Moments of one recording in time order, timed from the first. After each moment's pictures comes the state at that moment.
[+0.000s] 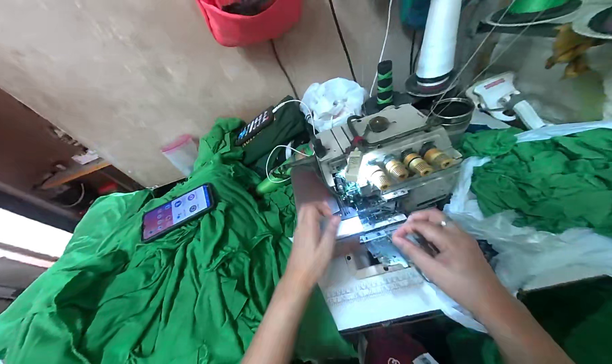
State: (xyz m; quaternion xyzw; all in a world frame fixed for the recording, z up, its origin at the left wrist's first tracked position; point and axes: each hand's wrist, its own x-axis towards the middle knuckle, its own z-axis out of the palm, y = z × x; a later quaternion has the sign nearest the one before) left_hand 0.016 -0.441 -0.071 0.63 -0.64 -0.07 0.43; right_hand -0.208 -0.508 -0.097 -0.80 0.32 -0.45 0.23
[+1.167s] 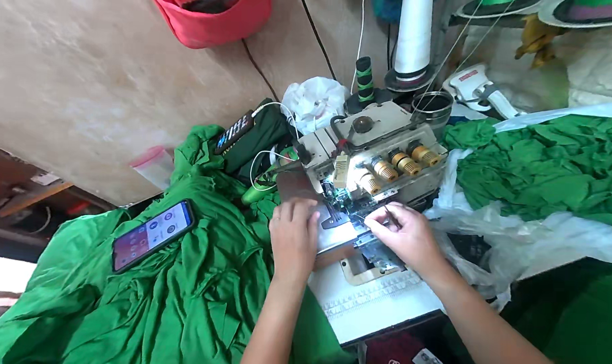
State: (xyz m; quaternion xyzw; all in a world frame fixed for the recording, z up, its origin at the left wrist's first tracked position) left_hand 0.037 -0.467 -0.080 0.67 -0.65 0.13 0.34; right_hand -0.161 -0.540 -0.123 -0.72 0.38 -0.48 0.33
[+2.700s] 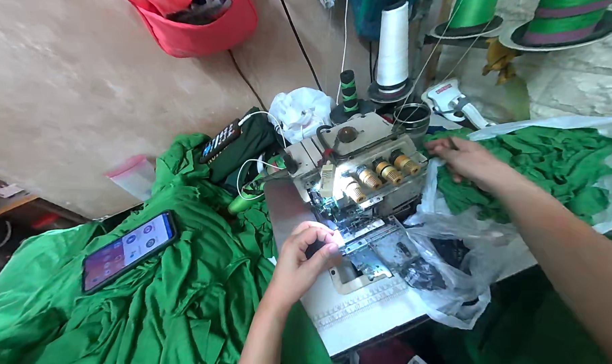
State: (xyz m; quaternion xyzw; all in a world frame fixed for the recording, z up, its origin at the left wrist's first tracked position) left_hand 0.031 -0.459 -0.085 0.49 -0.69 -0.22 0.48; right_hand -0.277 -0.684 -0.063 -0.68 0.56 -0.28 0.38
